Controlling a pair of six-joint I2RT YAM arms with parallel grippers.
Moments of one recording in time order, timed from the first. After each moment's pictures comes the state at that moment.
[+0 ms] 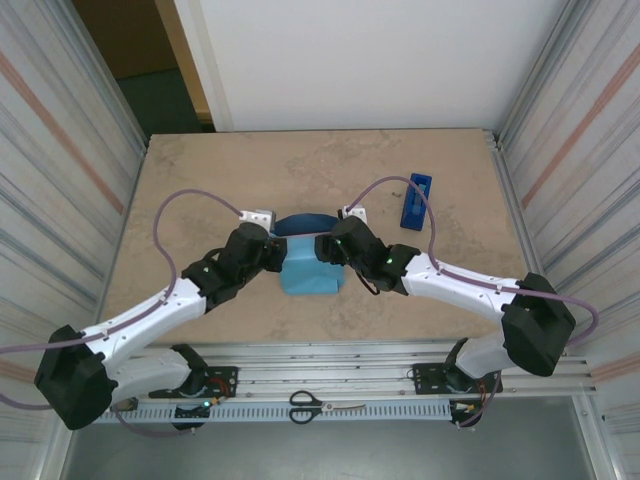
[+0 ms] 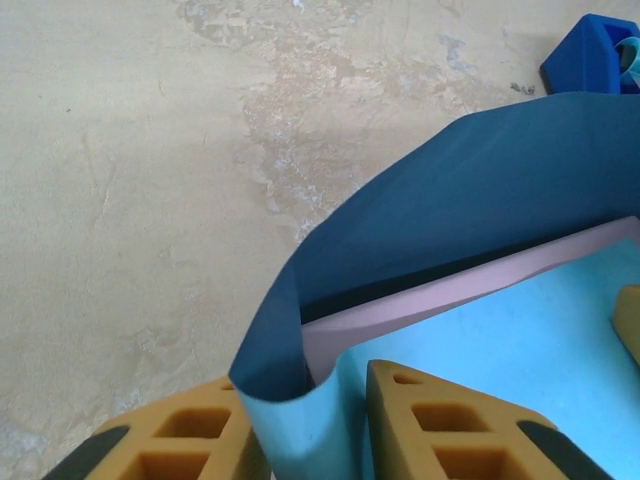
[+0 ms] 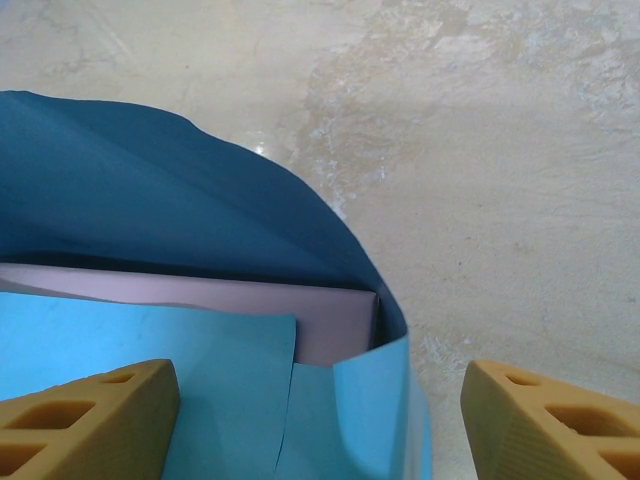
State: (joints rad) left arm -0.73 1.10 0.71 -0.24 -0.27 -0.42; right arm 0.91 1.41 0.92 -0.22 0.34 0.65
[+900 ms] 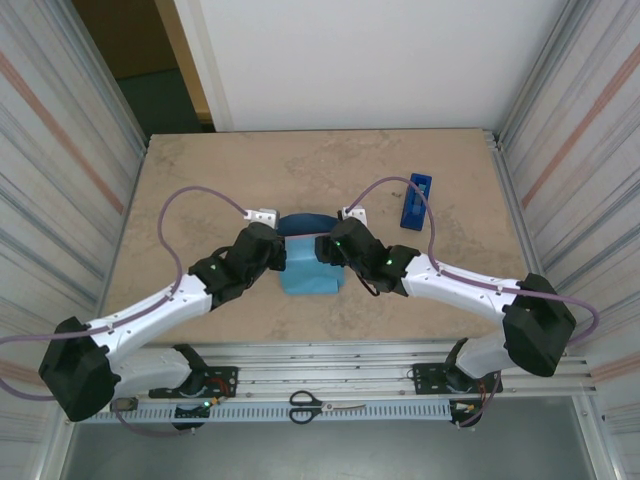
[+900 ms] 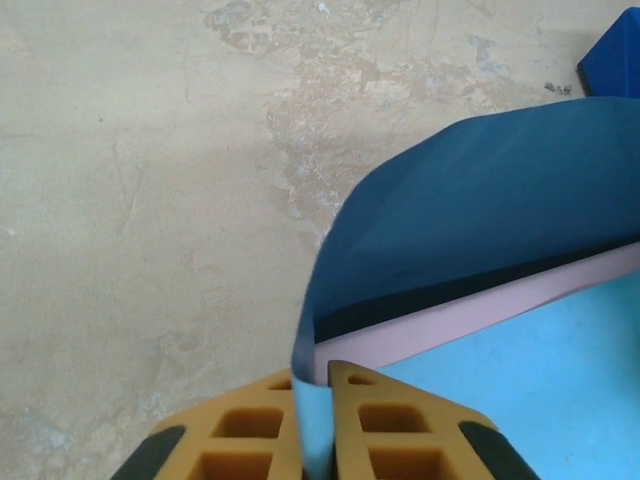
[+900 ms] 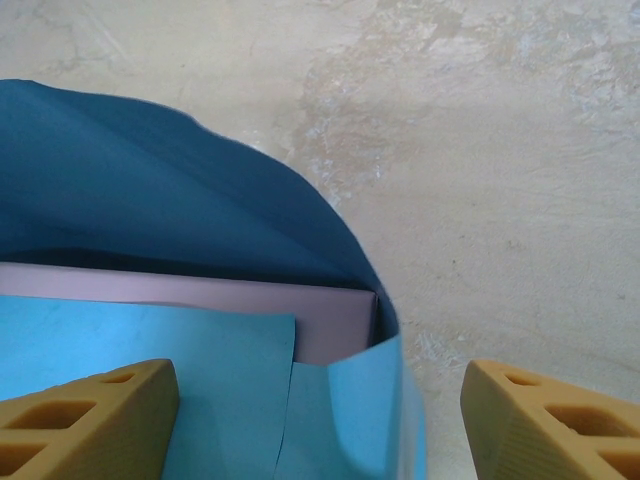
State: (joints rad) left arm -0.77 1.15 0.76 -0.27 -0.37 -0.43; right arm 0.92 1.40 0.92 -0.24 0.37 0.65
